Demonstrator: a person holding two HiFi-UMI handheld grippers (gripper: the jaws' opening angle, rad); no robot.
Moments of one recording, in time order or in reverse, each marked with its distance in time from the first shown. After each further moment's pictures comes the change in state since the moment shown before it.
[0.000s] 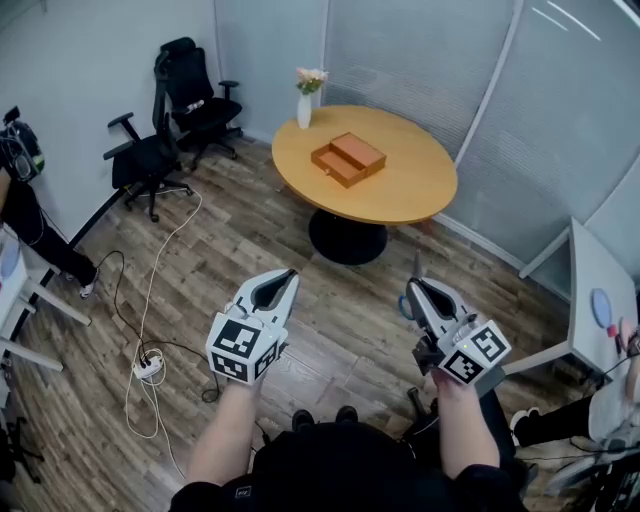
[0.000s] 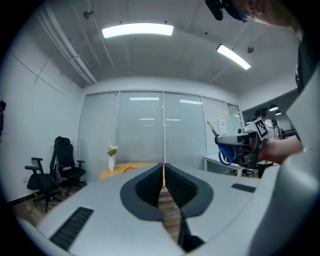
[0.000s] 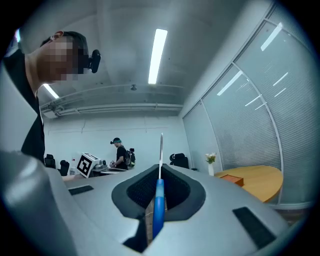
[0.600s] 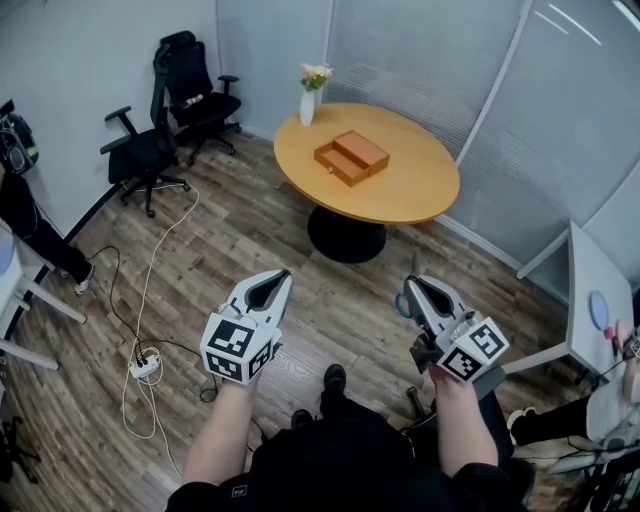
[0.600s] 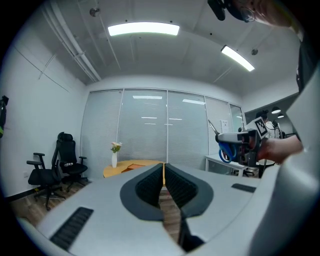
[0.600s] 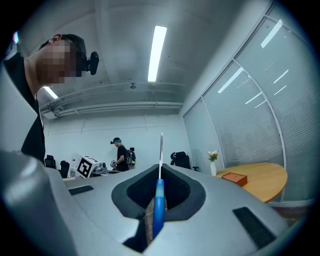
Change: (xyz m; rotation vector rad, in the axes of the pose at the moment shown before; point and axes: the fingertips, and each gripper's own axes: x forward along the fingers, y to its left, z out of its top) left arm -0.009 0.036 -0.018 -0.031 0.014 0.015; right arm 0.032 0.006 -0.009 0.019 0.009 0.009
